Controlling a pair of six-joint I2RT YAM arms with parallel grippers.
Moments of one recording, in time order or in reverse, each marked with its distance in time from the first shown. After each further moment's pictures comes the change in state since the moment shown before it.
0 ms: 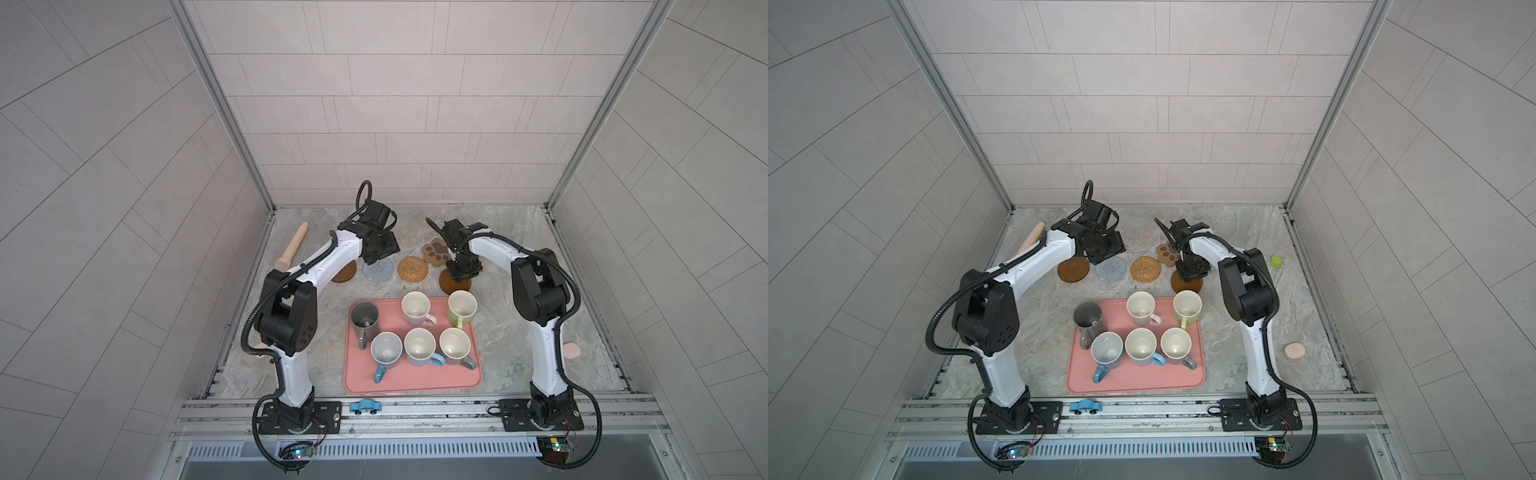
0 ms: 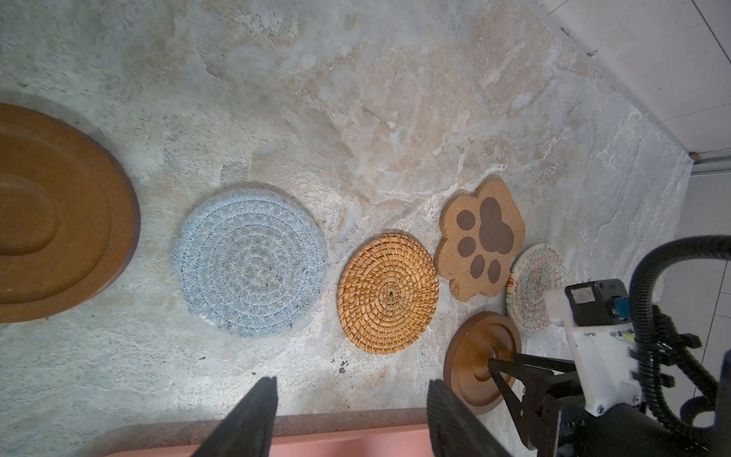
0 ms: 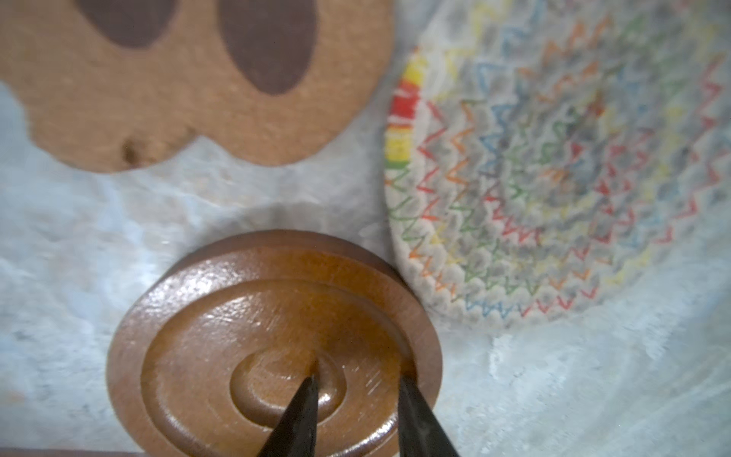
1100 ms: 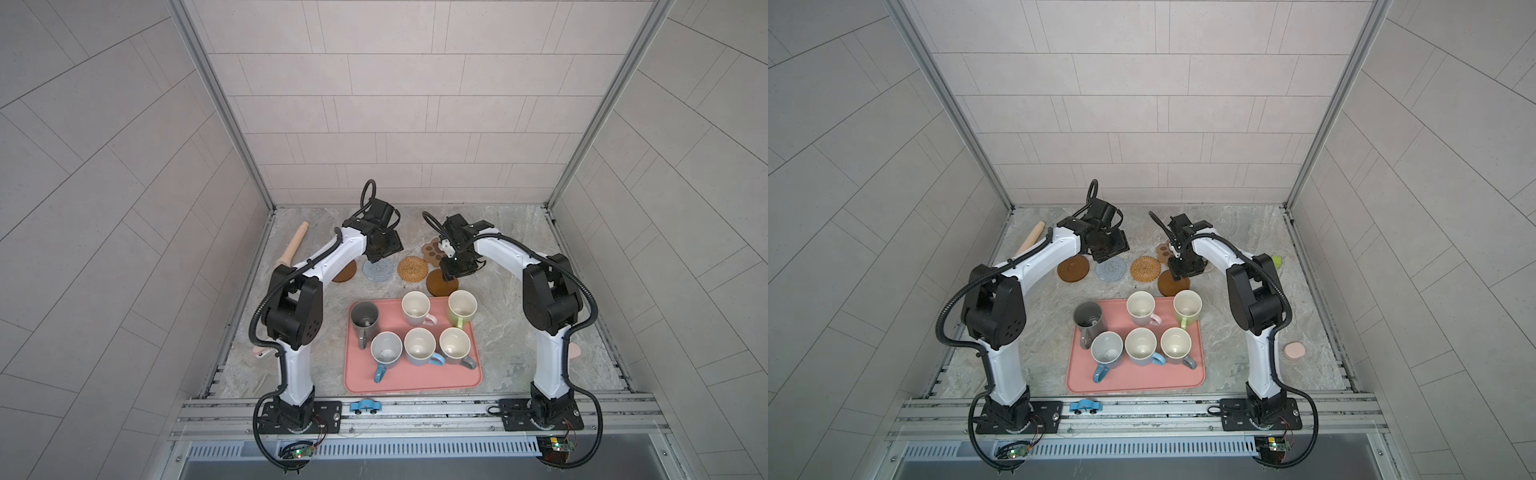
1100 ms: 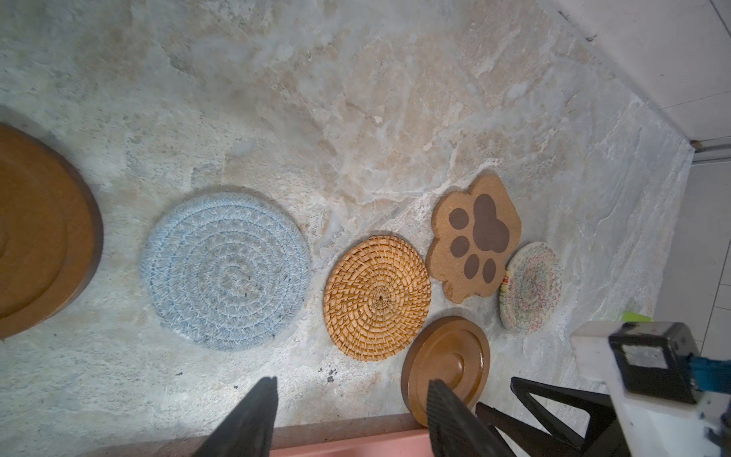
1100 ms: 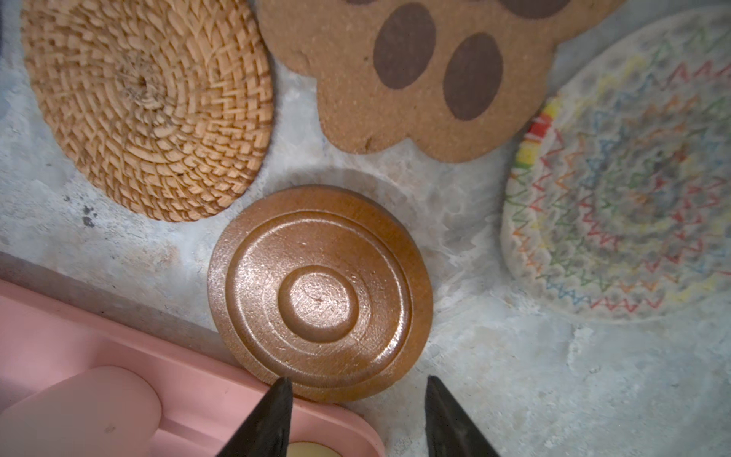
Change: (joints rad) left arm -0.003 0.052 0.042 -0.007 0.022 0.008; right arm 0.032 -0.111 -0.039 0.043 -0.237 -0.076
